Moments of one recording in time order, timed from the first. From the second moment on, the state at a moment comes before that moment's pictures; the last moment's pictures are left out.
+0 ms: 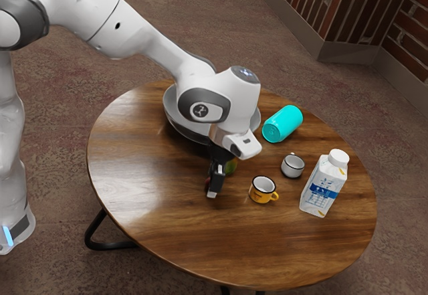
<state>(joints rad) -0.05 -0.04 -0.16 -2.19 -0.06 2.14 0.14</state>
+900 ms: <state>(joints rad) -0.05 -0.04 -0.16 -2.18 -0.05 2.13 0.13</state>
